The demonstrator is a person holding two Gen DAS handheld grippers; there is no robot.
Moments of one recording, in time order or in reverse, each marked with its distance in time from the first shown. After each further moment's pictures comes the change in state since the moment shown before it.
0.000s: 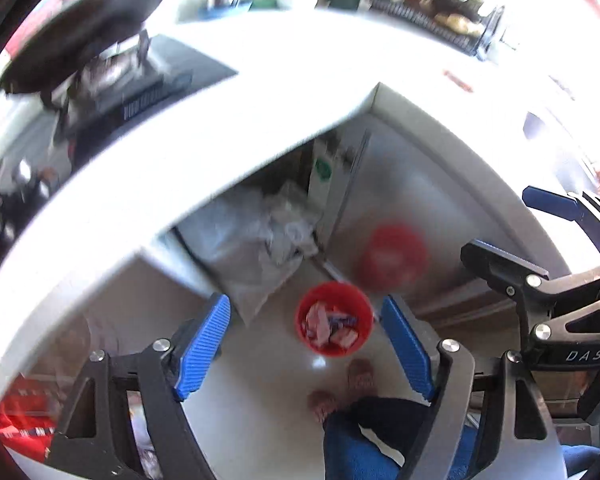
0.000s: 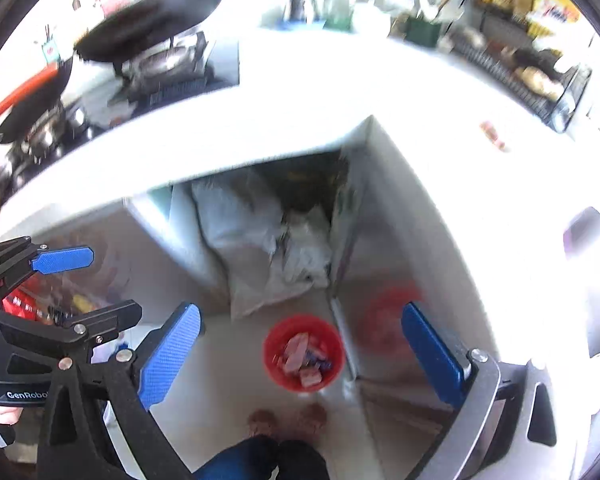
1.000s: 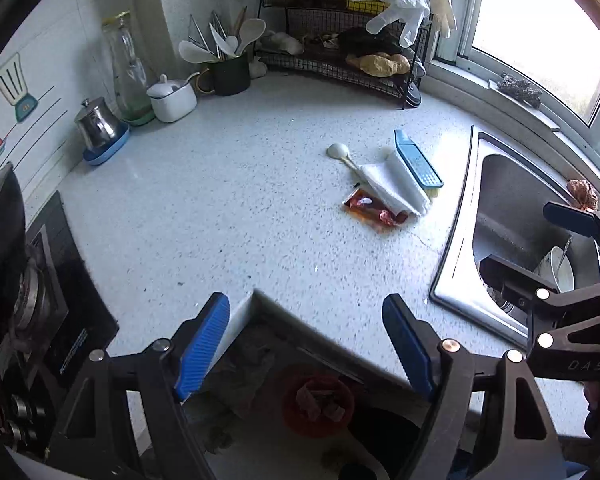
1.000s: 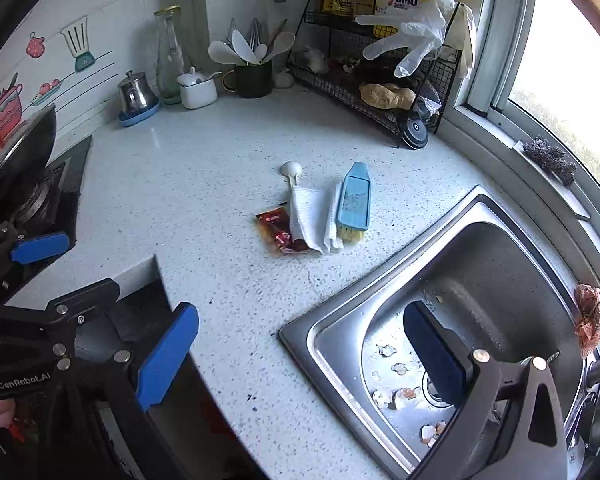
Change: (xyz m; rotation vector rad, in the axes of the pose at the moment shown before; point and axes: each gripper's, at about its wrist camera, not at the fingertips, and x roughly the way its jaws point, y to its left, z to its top) left arm 0.031 -0.131 0.221 0.256 -0.073 -0.067; right arm -0.039 -0.167 0.092 0.271 -0.048 -0.243
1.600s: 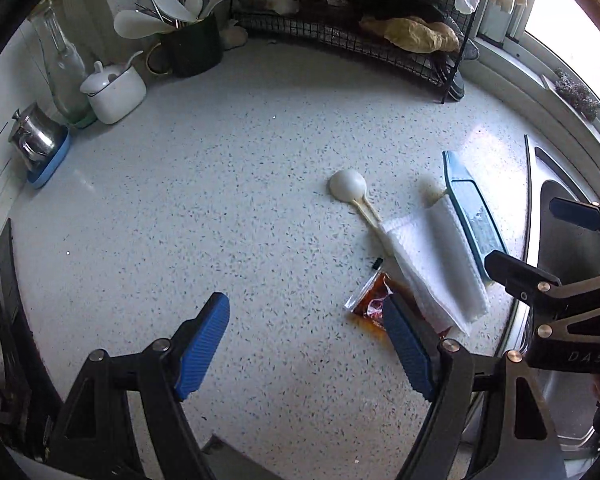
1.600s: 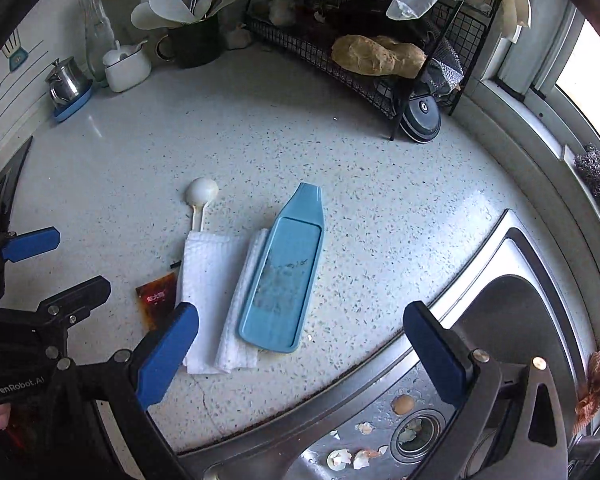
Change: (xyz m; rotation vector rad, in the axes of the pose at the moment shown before) left arm 0.132 -0.005 0.099 -0.017 0.146 0.005; right arm 0.118 -0.058 0.077 -0.019 0.171 -0.006
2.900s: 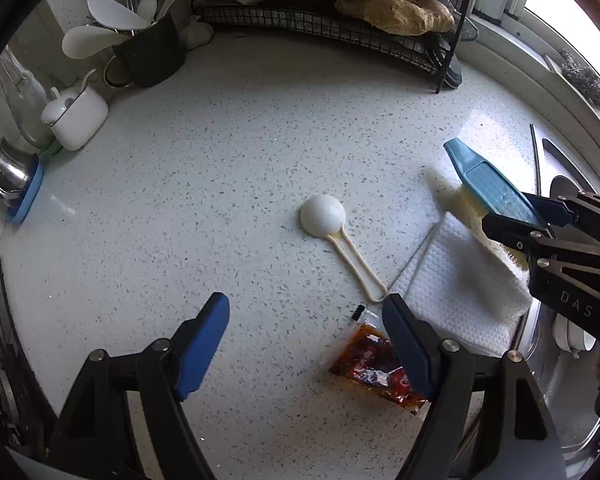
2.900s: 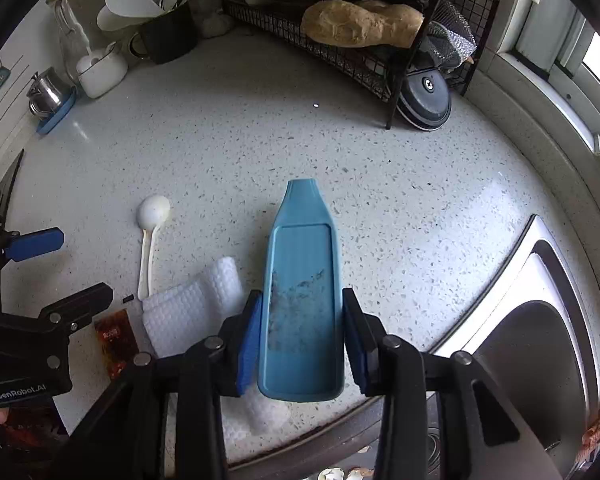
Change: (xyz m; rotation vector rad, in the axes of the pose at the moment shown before) left arm 0.023 -0.025 0.041 0.072 0.059 -0.009; right arm 0.013 -0.044 0.019 0.037 0.048 0.078
